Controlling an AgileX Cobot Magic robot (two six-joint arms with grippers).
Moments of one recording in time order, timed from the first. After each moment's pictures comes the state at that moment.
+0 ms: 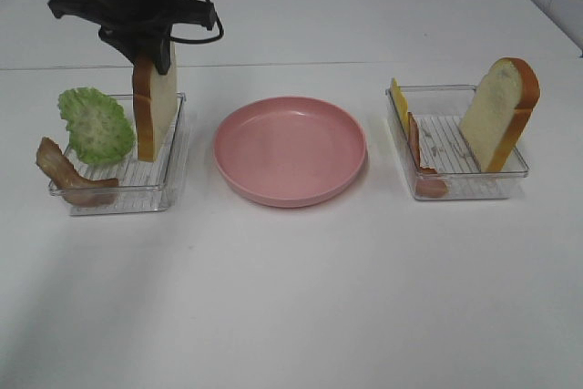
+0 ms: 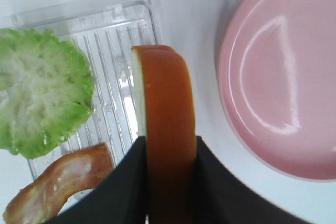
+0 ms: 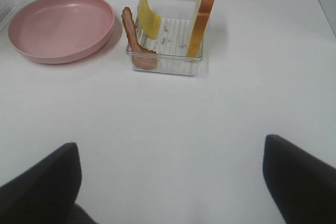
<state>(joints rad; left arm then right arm) -0.37 2.14 -1.94 0.03 1.16 -0.25 -0.01 0.00 -0.51 0.17 1.08 -0.19</state>
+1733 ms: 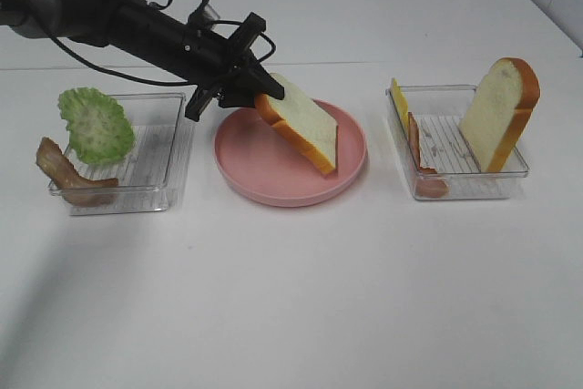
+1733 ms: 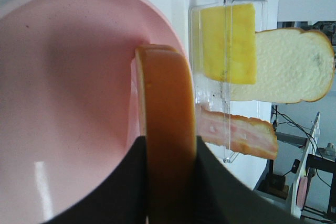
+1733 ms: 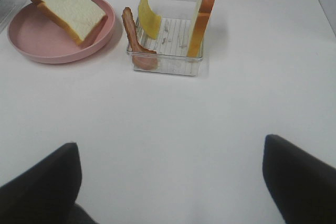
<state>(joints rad) -0.25 2.47 -1.95 -1.13 0.98 0.28 -0.01 0.00 -0.51 0.17 1.08 -0.19</state>
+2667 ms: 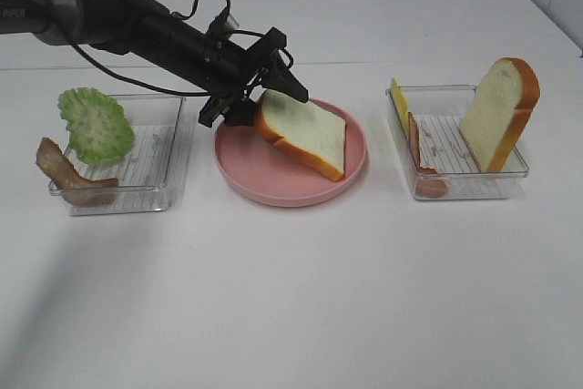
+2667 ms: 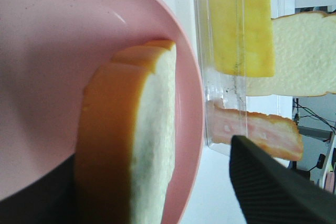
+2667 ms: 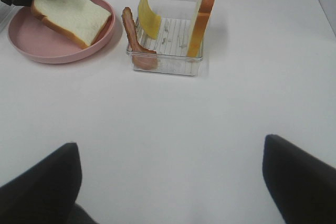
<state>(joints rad) -0.29 2.49 -1.95 -1.09 0.92 0.29 -0.01 0.00 -0.51 0.17 1.08 -0.19</state>
